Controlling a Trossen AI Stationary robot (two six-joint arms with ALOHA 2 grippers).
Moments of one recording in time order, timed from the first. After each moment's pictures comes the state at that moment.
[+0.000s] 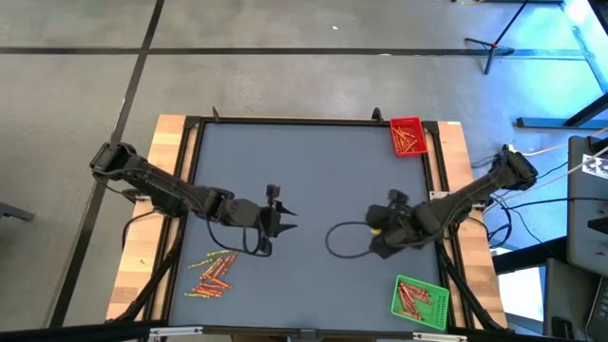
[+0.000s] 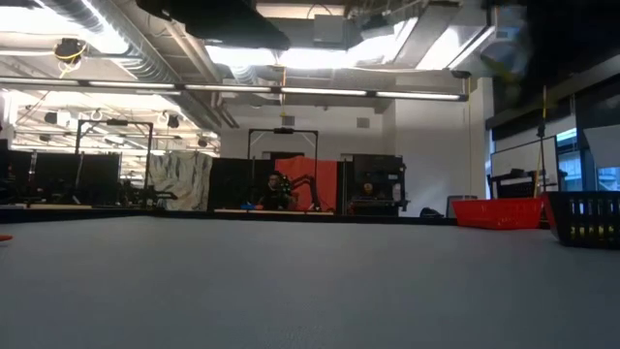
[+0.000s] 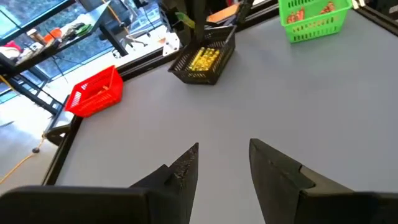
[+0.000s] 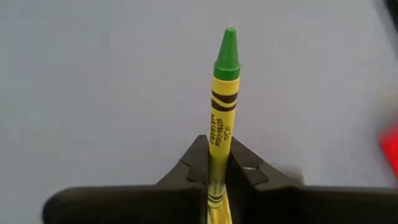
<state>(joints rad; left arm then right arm) -0.31 1.39 0.83 0.10 -0.38 0.23 0.52 1.41 1.12 -1.11 0.46 0.81</state>
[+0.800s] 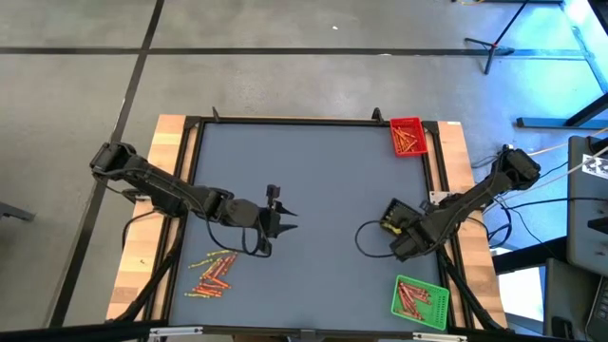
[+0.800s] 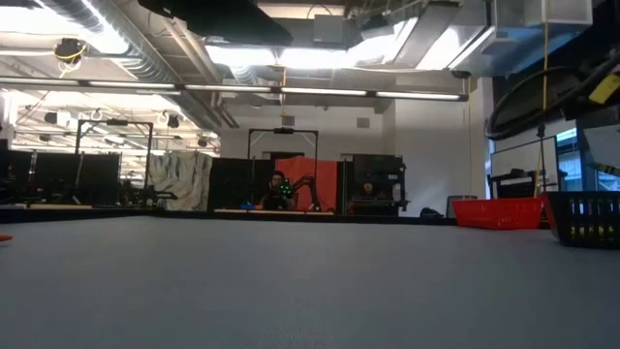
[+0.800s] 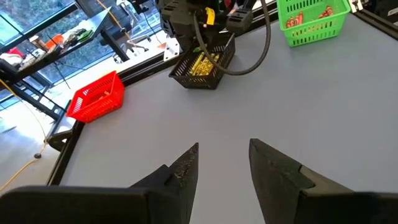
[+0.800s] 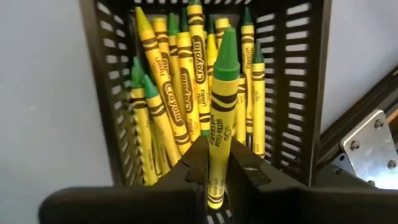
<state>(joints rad) -0.31 1.39 0.83 0.12 -0.38 0.25 0.62 1.35 0.75 -1.18 0.16 1.25</state>
